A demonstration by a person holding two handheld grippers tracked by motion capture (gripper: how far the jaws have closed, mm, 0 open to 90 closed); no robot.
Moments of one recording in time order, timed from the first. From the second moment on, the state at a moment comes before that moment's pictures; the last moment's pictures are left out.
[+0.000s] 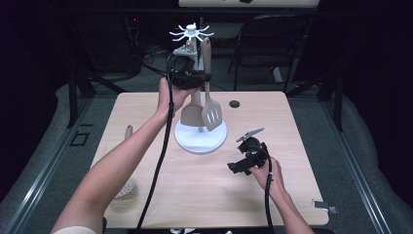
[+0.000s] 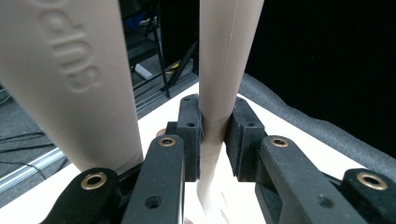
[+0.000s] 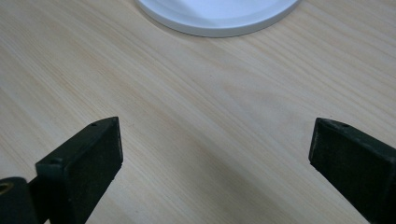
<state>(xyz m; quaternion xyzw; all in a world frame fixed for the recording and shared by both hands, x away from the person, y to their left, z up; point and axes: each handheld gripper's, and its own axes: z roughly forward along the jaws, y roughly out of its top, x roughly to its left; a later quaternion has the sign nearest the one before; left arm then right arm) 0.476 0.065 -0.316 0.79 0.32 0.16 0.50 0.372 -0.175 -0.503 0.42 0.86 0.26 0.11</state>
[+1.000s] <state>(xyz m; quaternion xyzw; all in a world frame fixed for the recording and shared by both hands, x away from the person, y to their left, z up) 0.470 0.069 -0.324 0.78 0.33 0.20 0.49 0.372 -0.173 -0.505 0.42 0.86 0.27 0.10</state>
